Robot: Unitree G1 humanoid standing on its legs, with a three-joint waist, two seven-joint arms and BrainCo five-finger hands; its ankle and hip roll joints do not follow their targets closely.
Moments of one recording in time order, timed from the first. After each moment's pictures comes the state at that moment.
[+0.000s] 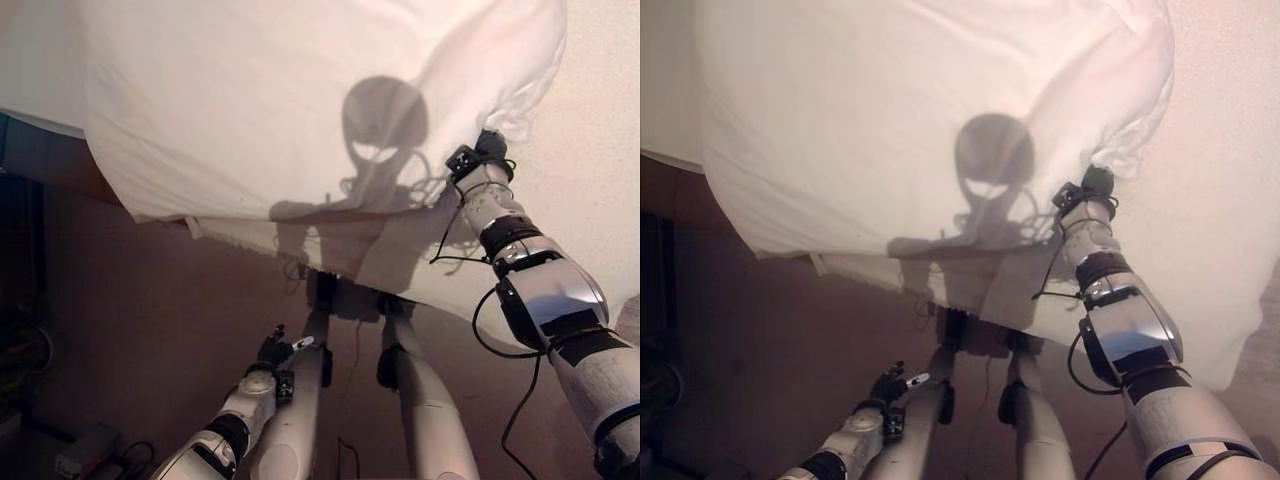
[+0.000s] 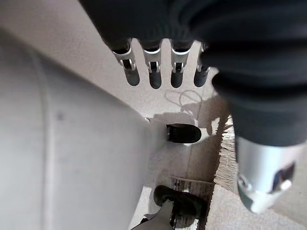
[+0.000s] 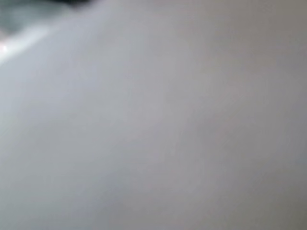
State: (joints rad) left arm -0.35 0.17 -0.49 1.01 -0.53 -0.07 0.25; right arm -1.25 -0.40 0.21 1.21 1.07 -0.20 -0.36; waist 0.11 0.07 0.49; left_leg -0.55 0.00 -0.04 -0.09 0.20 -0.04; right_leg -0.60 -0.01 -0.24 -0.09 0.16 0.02
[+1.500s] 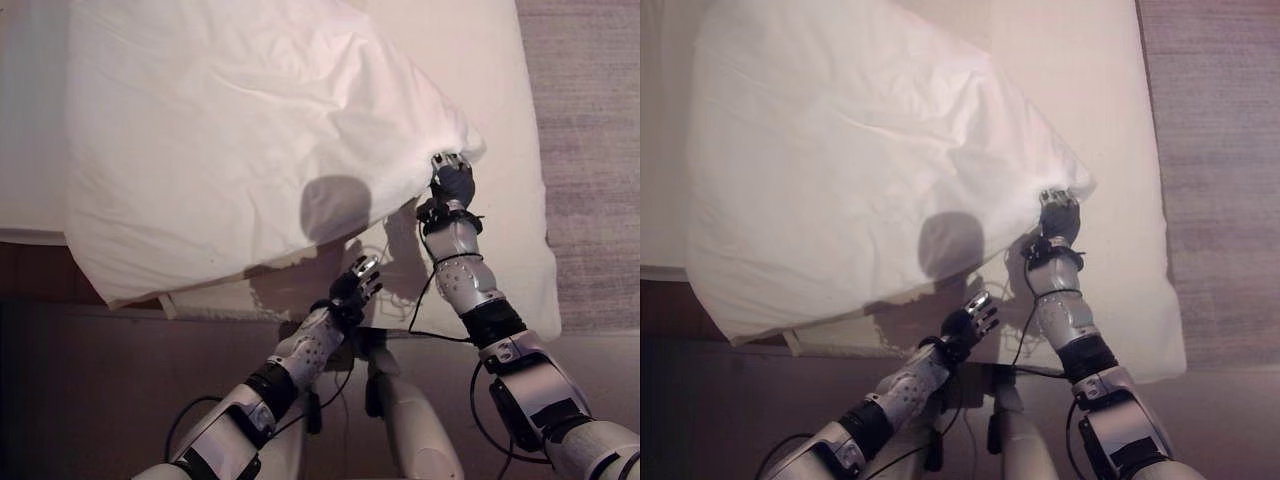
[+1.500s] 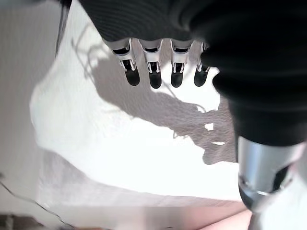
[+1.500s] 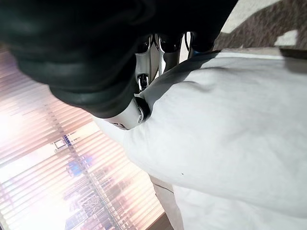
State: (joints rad) left arm -0.57 -0.01 -0.55 0.64 -1.30 -0.01 0.18; right arm -0.74 -0.28 0.21 0.39 0.89 -0.28 -0.47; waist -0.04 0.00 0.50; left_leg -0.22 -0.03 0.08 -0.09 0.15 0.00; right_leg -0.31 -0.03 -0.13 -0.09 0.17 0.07
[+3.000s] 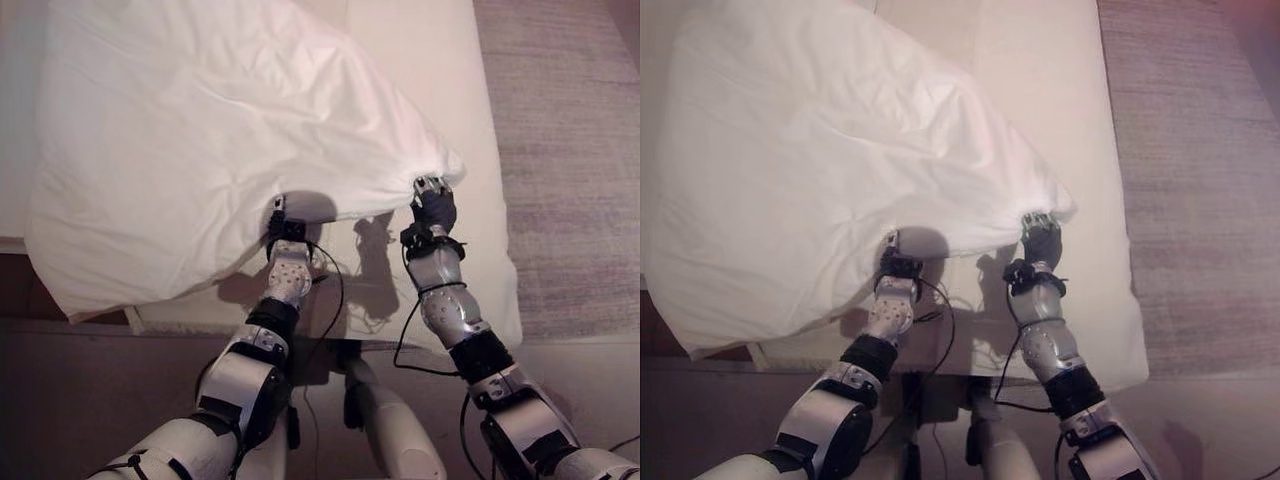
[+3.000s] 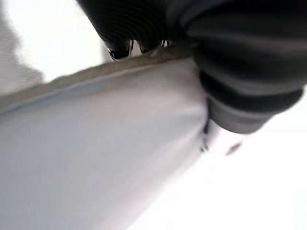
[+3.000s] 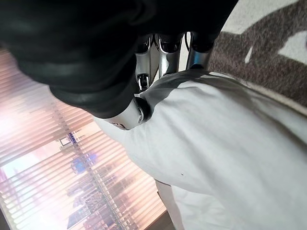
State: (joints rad) left arm -0.82 0.00 -0.06 0.76 -1.34 -0.32 0.48; right arm -0.57 -0.17 0.25 0.24 0.85 -0.28 -0.51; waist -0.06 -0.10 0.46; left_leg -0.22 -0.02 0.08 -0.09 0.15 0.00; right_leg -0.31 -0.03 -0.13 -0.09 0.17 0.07
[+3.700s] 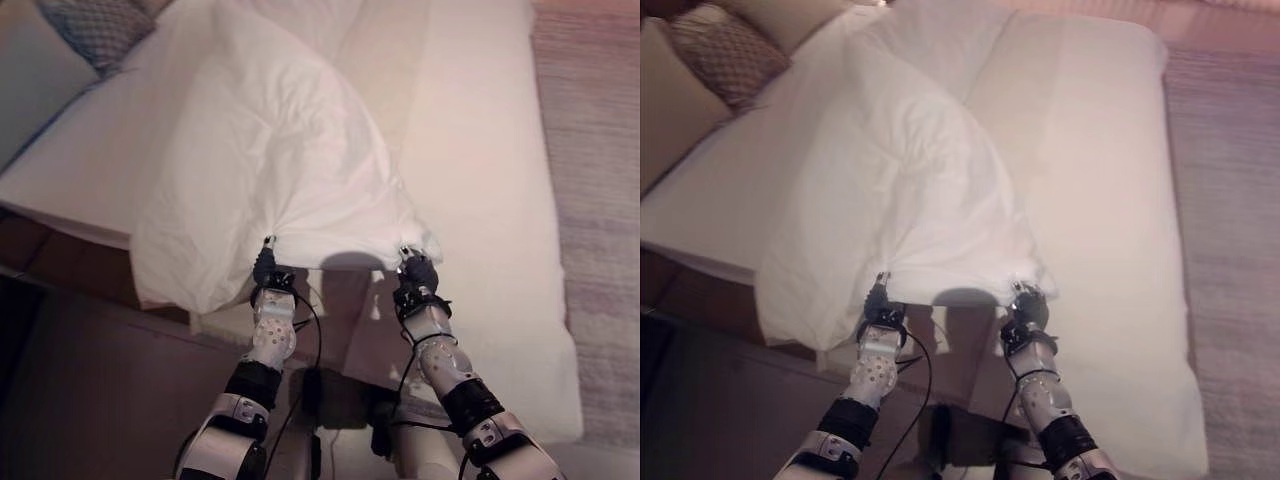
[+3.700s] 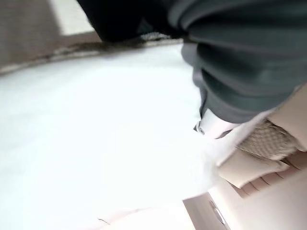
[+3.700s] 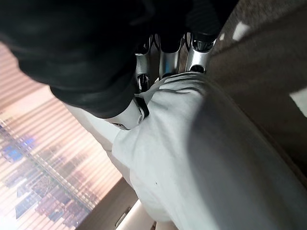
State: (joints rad) left arm -0.47 0.00 -0.11 0.46 -1.23 -0.29 0.34; right arm -0.37 -0.10 0.24 0.41 0.96 -0.24 -0.33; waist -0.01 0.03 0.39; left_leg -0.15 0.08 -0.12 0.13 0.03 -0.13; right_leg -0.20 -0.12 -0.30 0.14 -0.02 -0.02
